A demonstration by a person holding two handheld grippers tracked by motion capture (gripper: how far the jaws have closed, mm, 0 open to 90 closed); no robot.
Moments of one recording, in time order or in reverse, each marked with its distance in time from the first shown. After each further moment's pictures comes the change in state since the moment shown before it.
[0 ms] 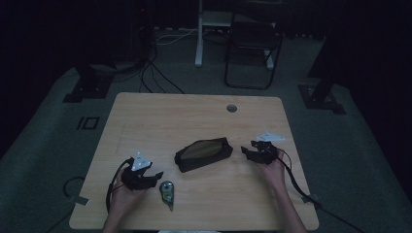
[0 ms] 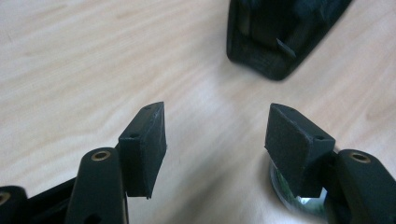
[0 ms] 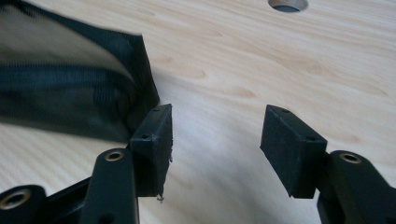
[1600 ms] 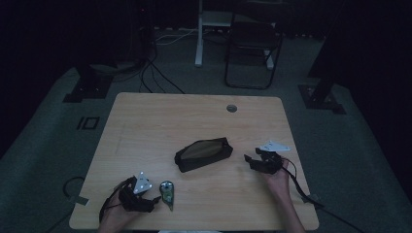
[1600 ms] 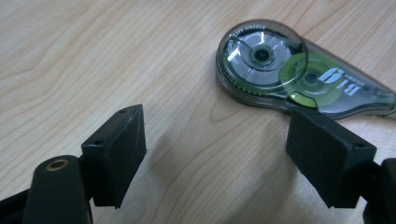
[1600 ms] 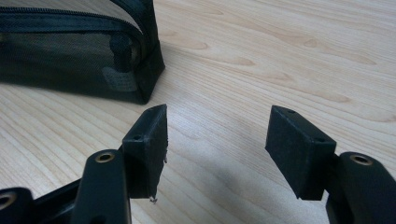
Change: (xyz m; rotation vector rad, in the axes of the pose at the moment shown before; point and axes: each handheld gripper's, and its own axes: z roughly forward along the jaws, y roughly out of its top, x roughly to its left) left arm -0.028 -0.039 -0.006 0.119 -0.037 0.179; right arm 0.006 -0.026 -0.018 -0.007 -0.011 -0.015
